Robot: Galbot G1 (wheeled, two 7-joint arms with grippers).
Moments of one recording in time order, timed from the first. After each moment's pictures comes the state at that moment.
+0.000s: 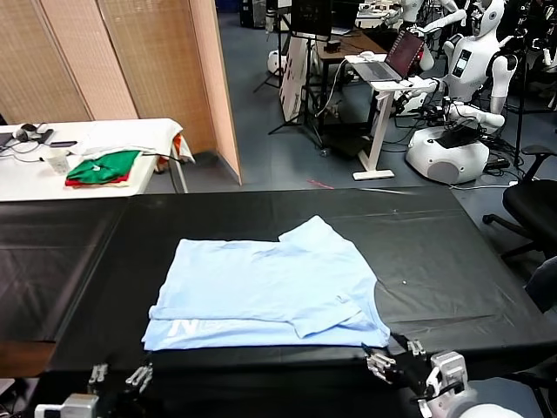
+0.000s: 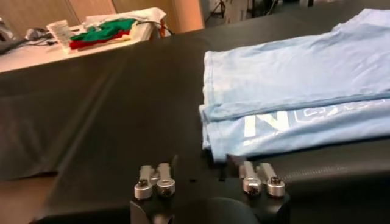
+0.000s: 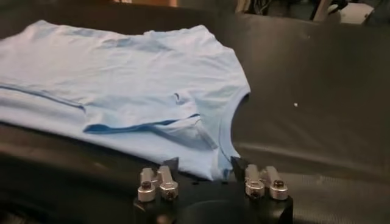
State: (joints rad) left arm 1.84 -1.16 -0.74 -2.42 -0.46 0.58 -0.25; right arm -1.47 0.94 0.60 2.32 0.65 -0.72 0.14
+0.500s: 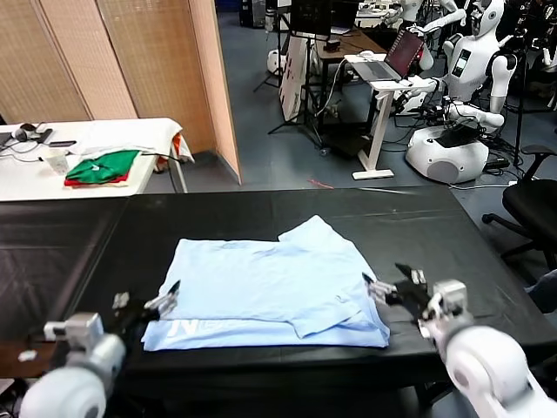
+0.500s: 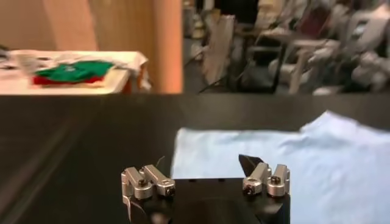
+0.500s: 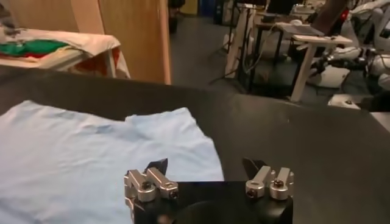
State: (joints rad) left arm 1.28 -0.99 -0.62 -2.06 -0.80 0.67 -0.17; right arm -0.88 0.96 0.25 1.85 0.71 -0.71 0.14
